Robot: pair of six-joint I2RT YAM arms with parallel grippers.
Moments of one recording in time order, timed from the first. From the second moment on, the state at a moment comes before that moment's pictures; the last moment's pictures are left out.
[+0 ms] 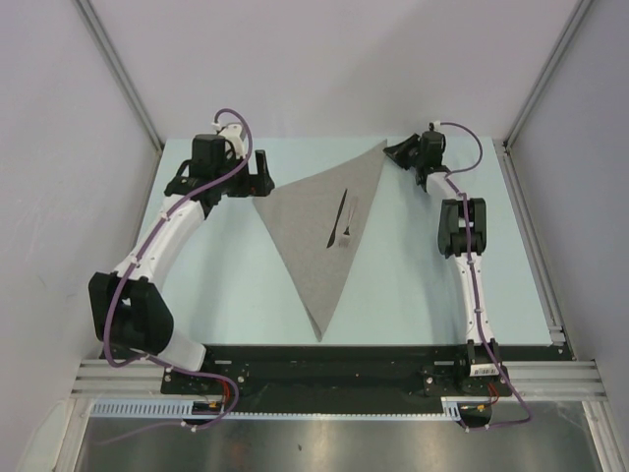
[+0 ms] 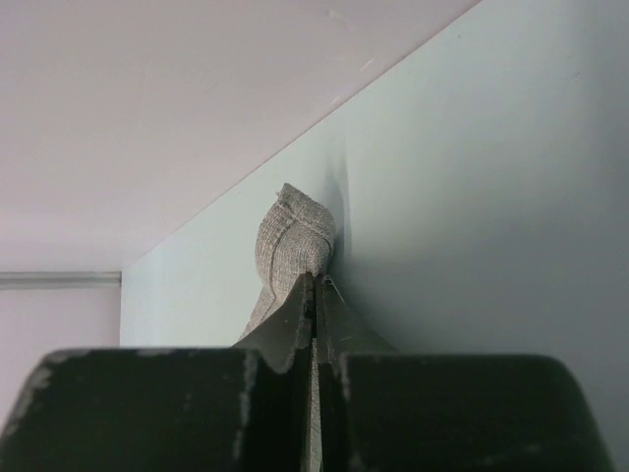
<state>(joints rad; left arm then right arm) -0.20 1.50 1.34 -0.45 0.16 -0.17 0.06 2.88 2.41 0.14 -0.36 0.94</state>
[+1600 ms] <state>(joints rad) -0.20 1.51 1.34 -0.46 0.19 -0.18 0.19 2.25 1.08 1.05 -0.88 1.16</state>
